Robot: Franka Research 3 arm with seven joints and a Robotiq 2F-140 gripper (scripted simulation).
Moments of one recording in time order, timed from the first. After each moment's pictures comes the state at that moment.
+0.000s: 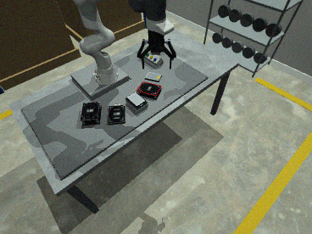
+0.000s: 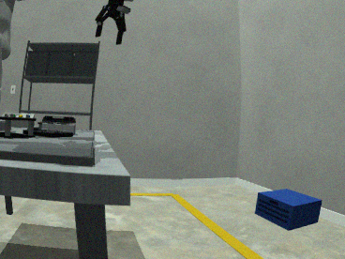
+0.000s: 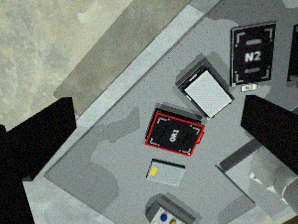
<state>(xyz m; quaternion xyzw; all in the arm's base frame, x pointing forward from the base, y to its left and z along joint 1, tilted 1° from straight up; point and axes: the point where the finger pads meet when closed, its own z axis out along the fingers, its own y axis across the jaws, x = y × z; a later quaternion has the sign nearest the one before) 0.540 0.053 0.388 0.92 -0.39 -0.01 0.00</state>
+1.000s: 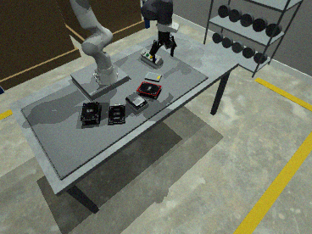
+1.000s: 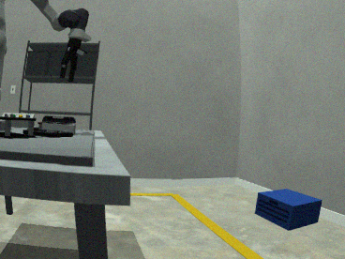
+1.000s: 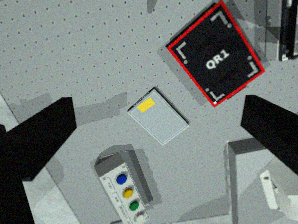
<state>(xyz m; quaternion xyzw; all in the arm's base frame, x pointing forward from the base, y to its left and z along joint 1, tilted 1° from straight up) 0.347 0.288 0.231 0.99 -0.13 -0.04 -0.01</state>
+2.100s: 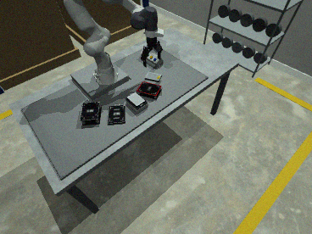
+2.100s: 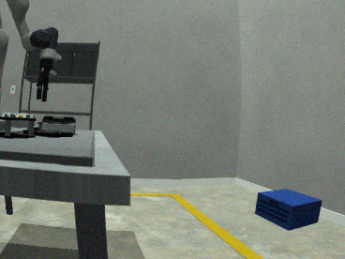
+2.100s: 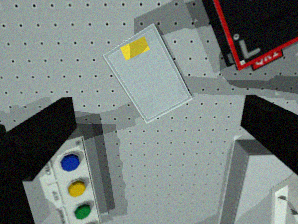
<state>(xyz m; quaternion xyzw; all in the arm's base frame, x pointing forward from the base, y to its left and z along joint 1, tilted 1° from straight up) 0.208 0.304 0.120 1.00 -0.02 -0.01 0.01</state>
